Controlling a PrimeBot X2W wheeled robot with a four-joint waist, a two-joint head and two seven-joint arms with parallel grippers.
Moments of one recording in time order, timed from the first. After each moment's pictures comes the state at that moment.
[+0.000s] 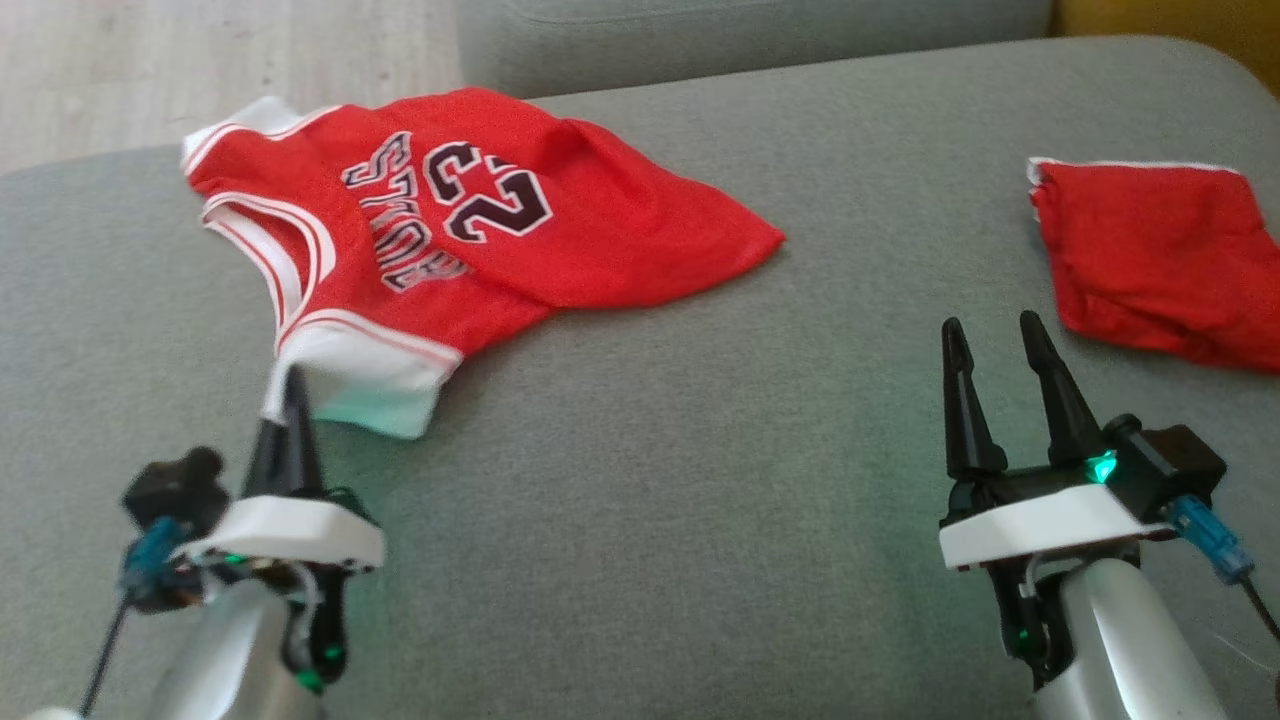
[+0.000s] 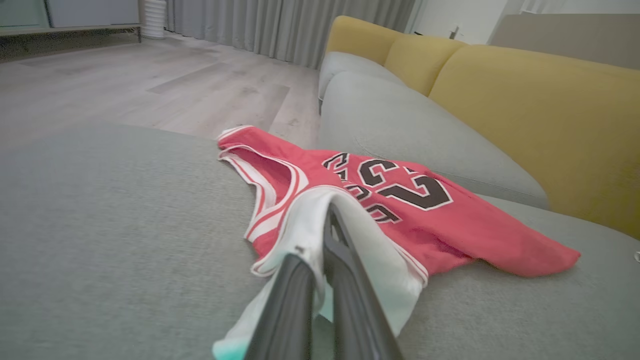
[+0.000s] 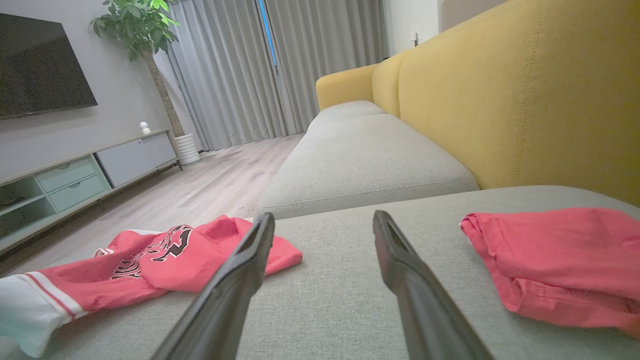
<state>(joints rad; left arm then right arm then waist) -0.32 0.17 -0.23 0.56 -0.56 -0.01 -0.25 -0.15 -0.05 0.10 0.24 0.23 0.13 -0.25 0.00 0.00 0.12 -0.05</state>
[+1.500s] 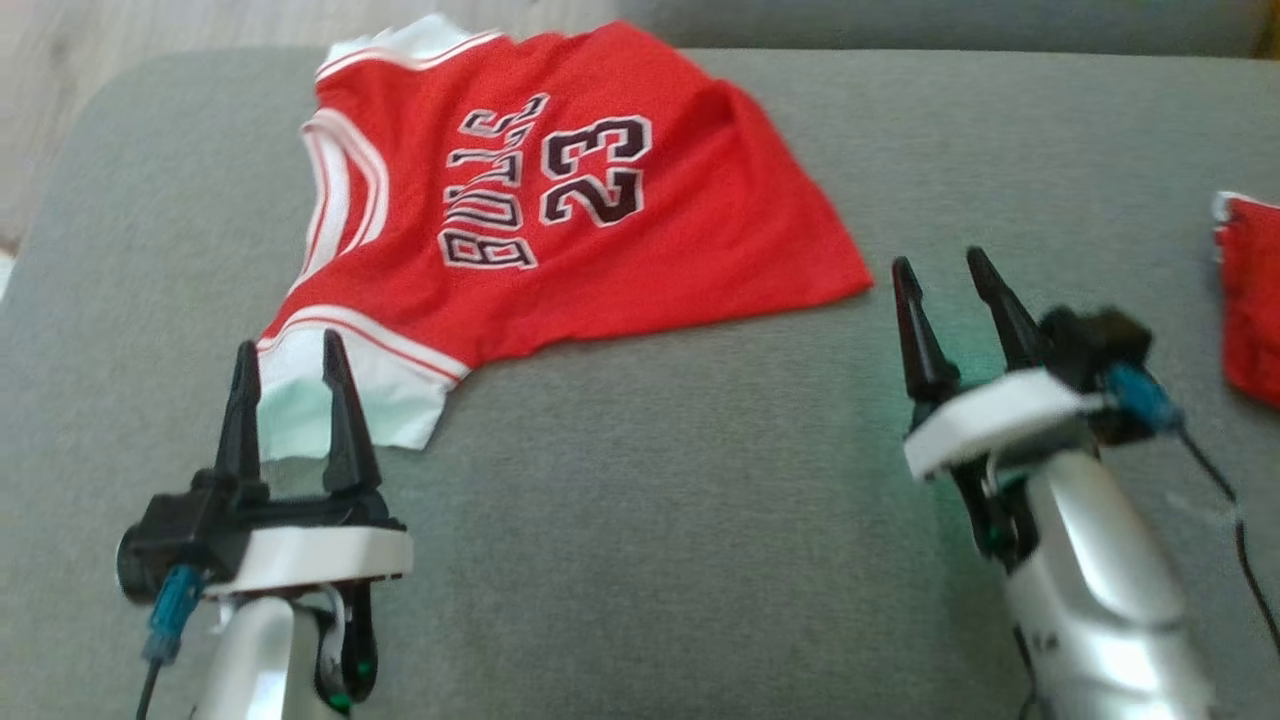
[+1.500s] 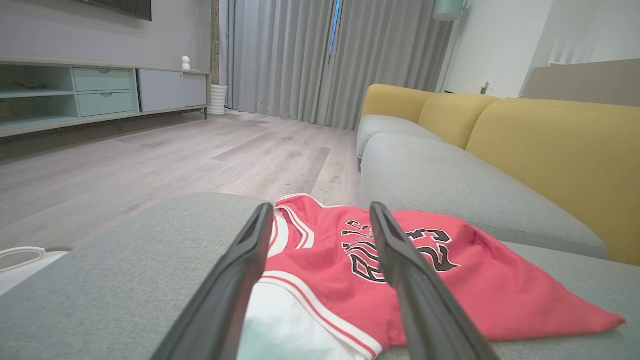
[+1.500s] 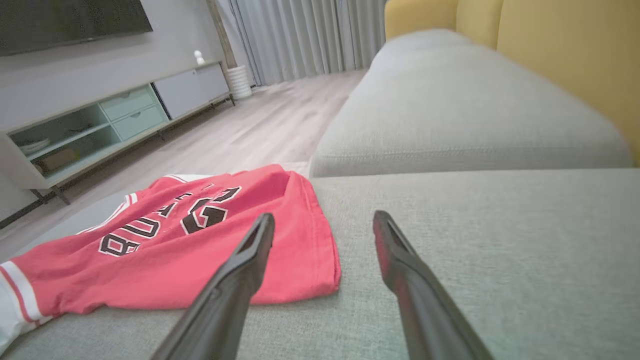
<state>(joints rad) -0.16 0.05 -0.07 0.20 -0.27 0.00 -0.26 -0.39 -0.05 0.14 0.52 0.21 0.13 -0.17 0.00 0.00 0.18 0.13</state>
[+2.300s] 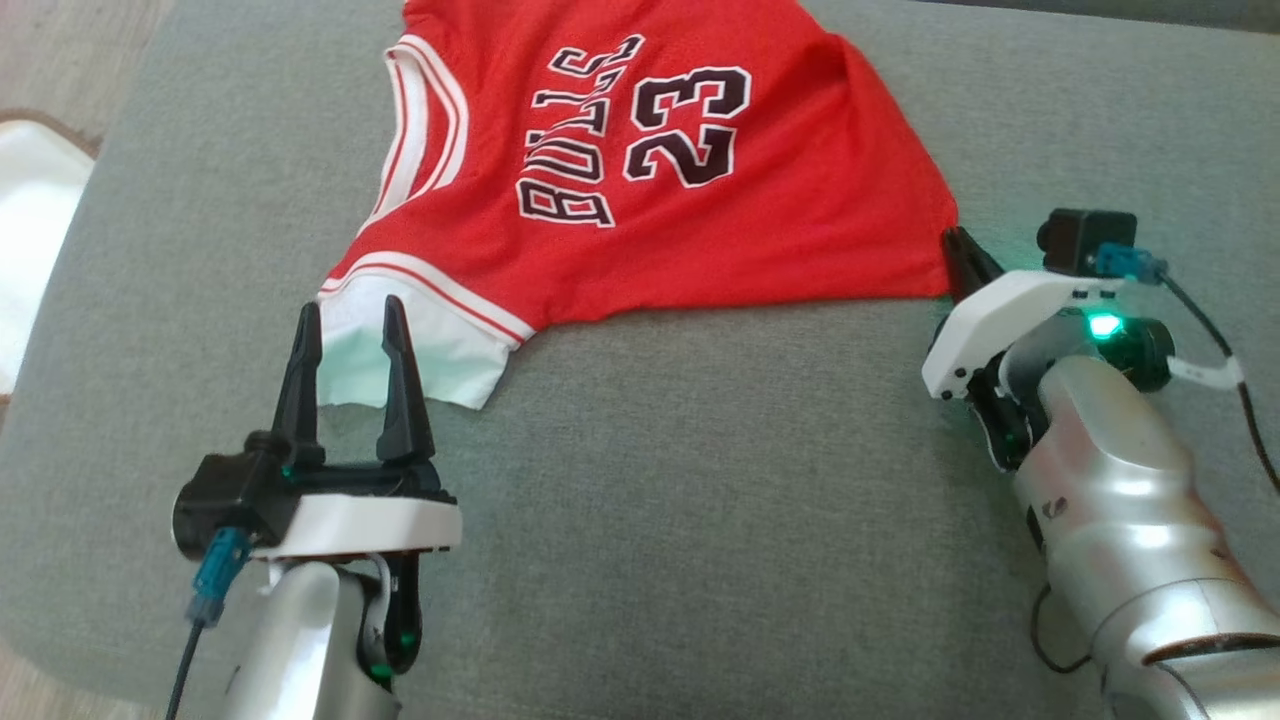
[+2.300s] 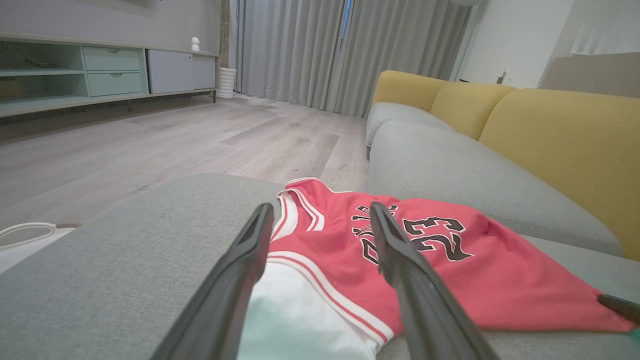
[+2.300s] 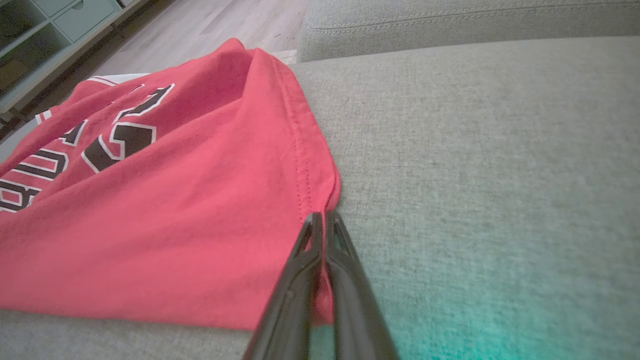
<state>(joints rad) -0.23 0.04 -0.16 0.22 -0.32 0.00 -0.26 -0.79 -0.06 0.08 1.14 0.21 0.13 -0.09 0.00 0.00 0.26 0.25</state>
